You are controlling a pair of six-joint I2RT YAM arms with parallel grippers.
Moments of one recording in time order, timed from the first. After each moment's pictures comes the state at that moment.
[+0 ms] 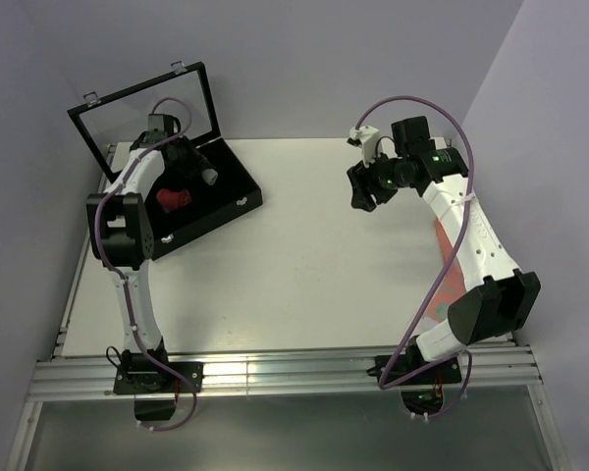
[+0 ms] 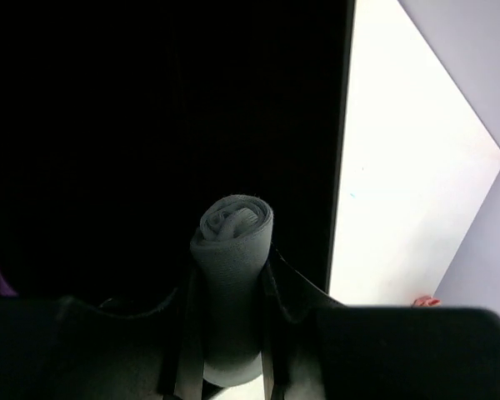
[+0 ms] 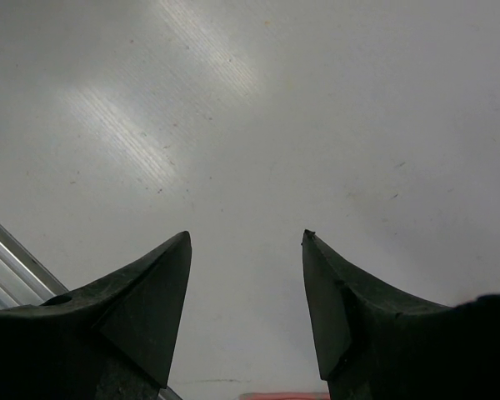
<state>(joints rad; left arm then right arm) -0.02 2.20 1.90 -0.55 0.33 -0.75 0.22 1.49 1.59 -1.02 -0.42 -0.41</state>
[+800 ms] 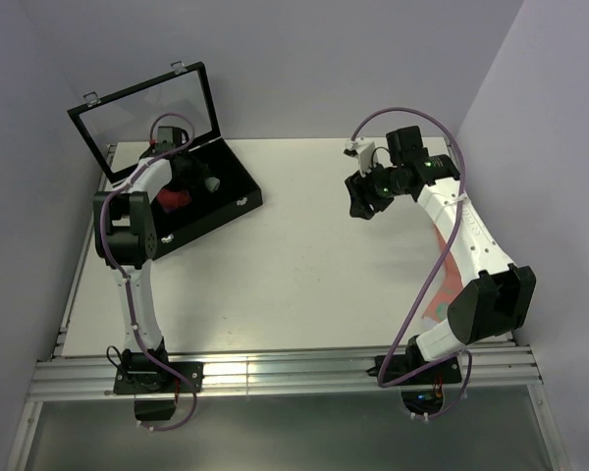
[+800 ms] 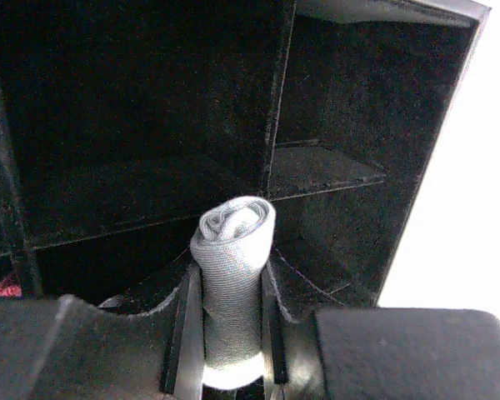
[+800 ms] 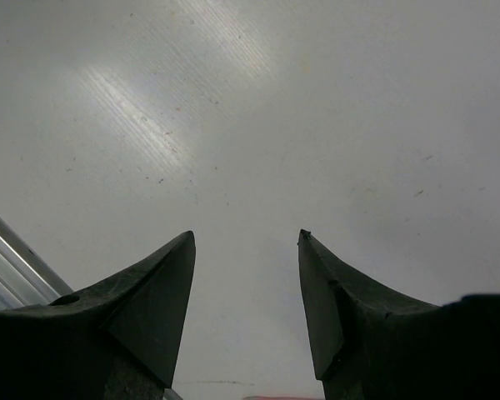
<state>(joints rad) -0.03 2.23 1.78 -0.43 0.18 -0.89 0.22 1.50 1.50 -0.96 -0.44 -0.43</state>
